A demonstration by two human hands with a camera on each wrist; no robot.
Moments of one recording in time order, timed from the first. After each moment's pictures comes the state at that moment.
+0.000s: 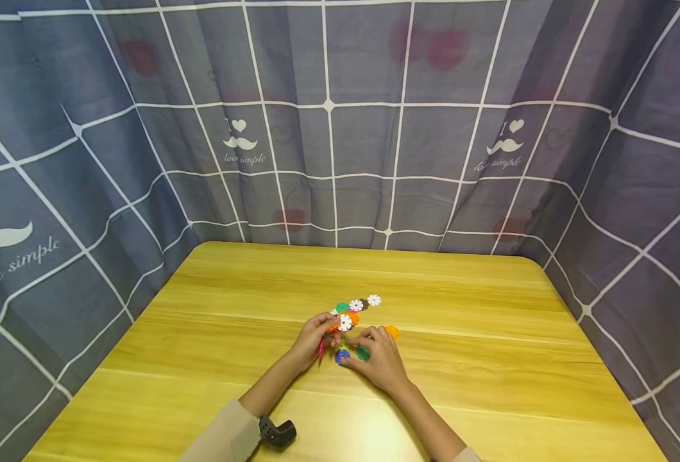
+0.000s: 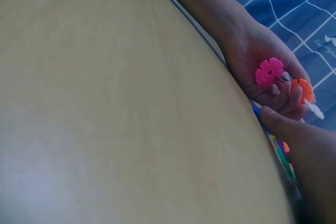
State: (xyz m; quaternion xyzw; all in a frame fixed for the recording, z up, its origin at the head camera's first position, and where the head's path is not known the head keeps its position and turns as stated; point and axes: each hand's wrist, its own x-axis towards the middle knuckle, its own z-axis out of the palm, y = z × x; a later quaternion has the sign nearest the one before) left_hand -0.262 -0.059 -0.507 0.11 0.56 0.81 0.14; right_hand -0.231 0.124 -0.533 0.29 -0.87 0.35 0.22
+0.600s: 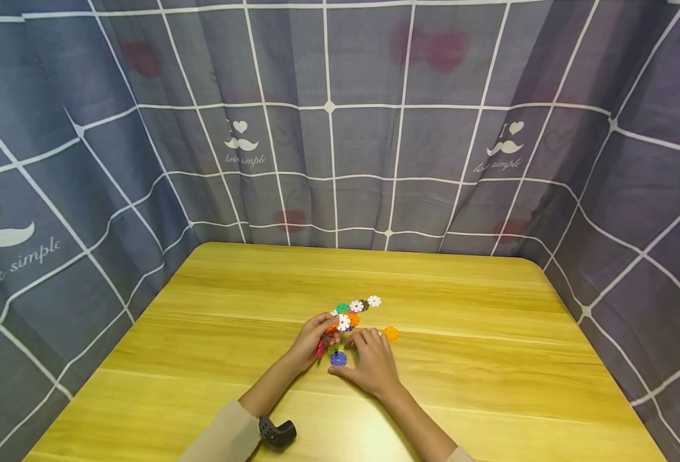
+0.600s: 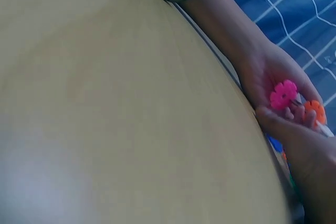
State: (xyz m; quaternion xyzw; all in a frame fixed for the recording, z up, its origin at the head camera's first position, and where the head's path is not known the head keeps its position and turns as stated) left_hand -0.262 -0.058 -0.507 0.08 0.54 0.82 0.13; right_hand -0.225 0.108 -0.531 0.27 -0.89 0.26 0.26
